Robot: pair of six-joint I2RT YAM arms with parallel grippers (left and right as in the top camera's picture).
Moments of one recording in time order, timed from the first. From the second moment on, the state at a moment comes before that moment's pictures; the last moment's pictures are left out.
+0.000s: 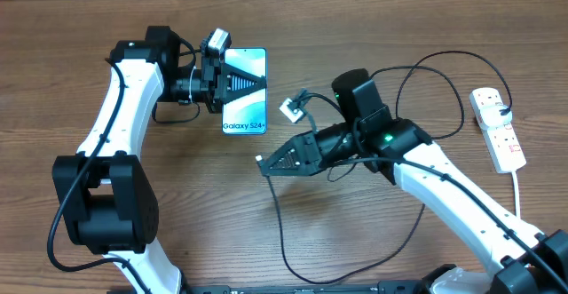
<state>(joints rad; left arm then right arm) -0.02 1.92 1.57 -1.26 1.53 0.08 0.55 1.48 1.06 -0.31 -1.24 0.52</state>
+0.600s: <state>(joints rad) -0.01 1.92 1.57 -1.22 1.53 0.00 0.69 1.48 1.06 -0.03 -0.86 0.78</state>
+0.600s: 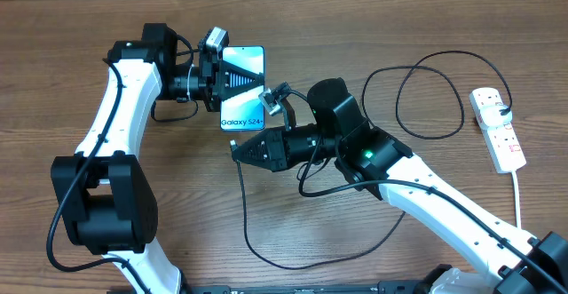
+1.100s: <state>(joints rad) 0.04 1.92 1.57 -1.20 1.53 -0.06 0.69 1.48 1.06 -0.01 -0.77 0.80</state>
